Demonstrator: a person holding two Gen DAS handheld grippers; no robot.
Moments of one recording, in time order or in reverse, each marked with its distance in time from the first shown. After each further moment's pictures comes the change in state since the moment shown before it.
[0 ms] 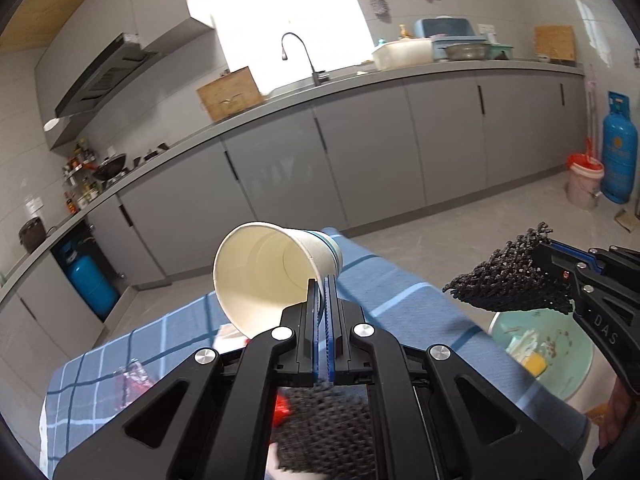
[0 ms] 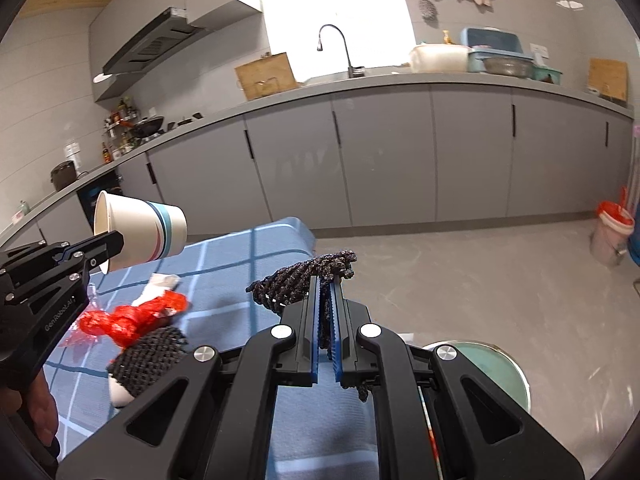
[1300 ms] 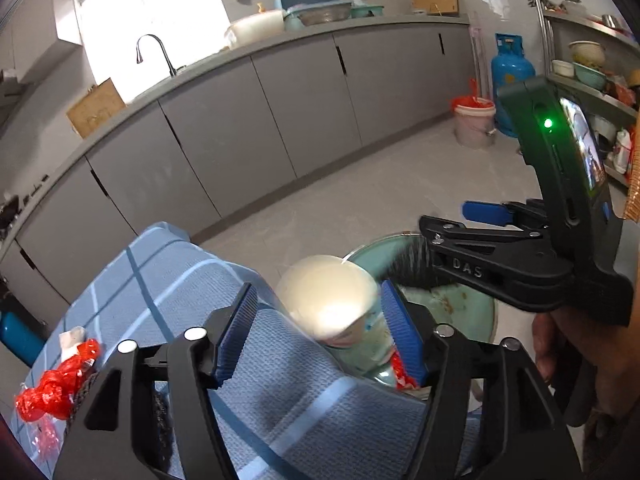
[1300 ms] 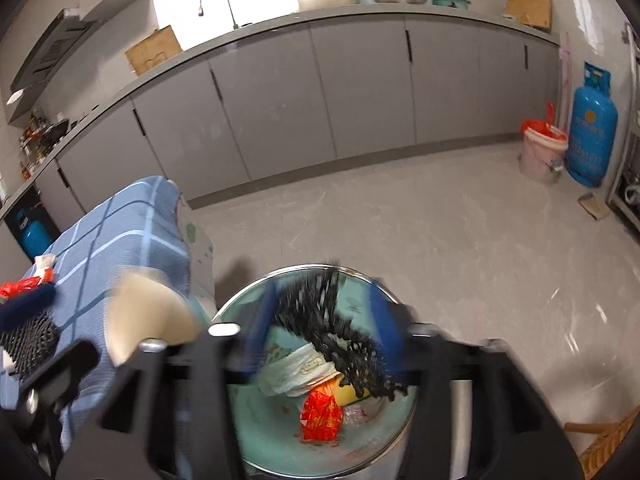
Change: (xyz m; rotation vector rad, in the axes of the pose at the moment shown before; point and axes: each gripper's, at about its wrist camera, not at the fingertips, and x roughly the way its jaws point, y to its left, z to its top) left arm 0.015 -0.170 -0.051 0.223 0.046 -0.360; right arm 0.030 -0.158 -0.072 0.197 0.158 -0.250
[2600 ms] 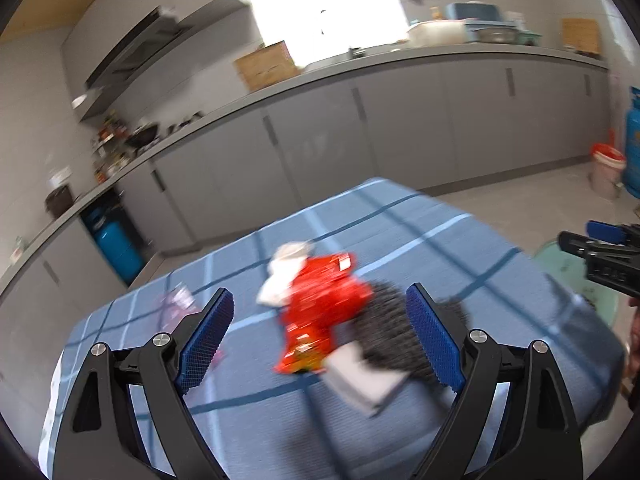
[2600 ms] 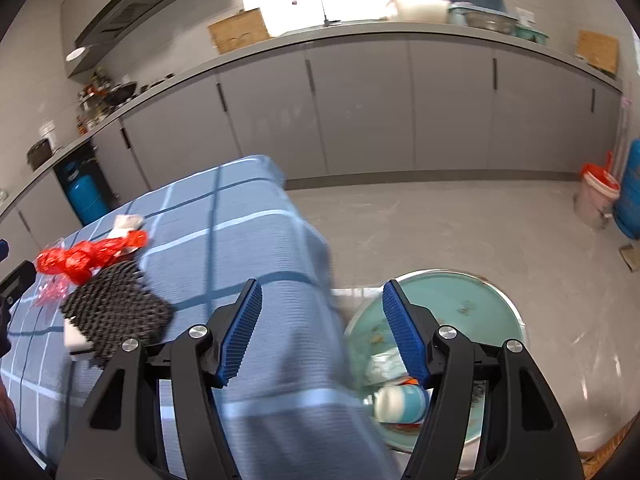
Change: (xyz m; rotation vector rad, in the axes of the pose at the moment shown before) left arm -0.119 0.187 -0.082 -0.302 0.040 0.467; right arm -0.050 0.149 -0.013 -0.215 -0.001 0.194
